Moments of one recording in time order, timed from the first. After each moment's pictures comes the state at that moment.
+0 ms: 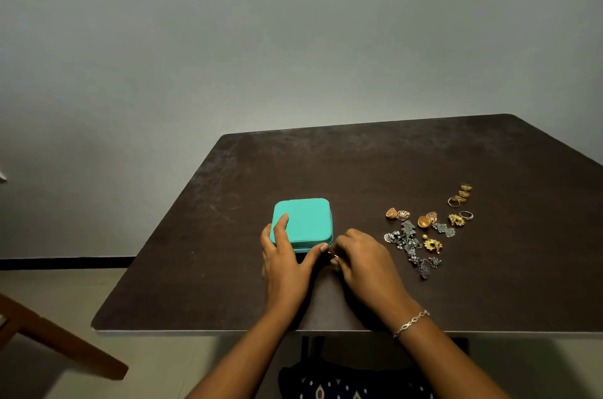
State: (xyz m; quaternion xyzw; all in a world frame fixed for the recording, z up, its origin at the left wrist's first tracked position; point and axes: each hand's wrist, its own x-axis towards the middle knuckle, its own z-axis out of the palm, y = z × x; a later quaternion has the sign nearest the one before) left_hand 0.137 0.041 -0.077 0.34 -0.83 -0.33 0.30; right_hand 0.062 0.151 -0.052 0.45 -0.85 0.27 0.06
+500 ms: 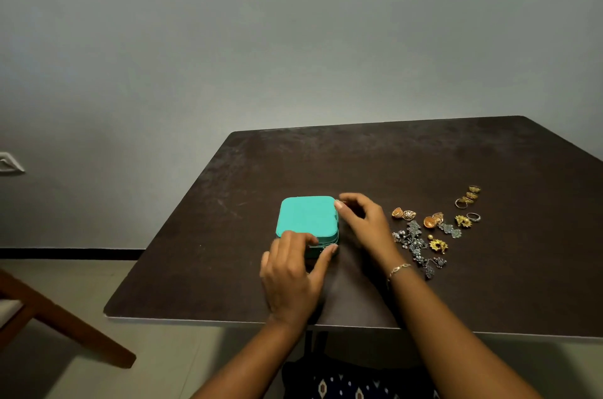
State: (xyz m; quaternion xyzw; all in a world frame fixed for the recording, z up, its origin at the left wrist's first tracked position) left_hand 0.153 0.058 -0.074 0.23 -0.84 -0.11 0.48; right_hand 0.017 0.115 -0.053 0.28 -0.72 0.62 -0.11
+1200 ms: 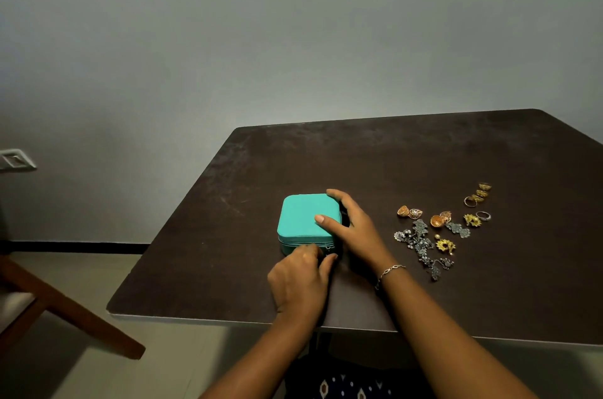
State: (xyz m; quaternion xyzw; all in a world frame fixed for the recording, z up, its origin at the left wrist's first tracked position) left_hand 0.146 0.069 -0.065 0.36 -0.90 -0.08 0.24; right_hand 0.021 0.103 -0.072 0.37 -0.69 0.60 -0.16
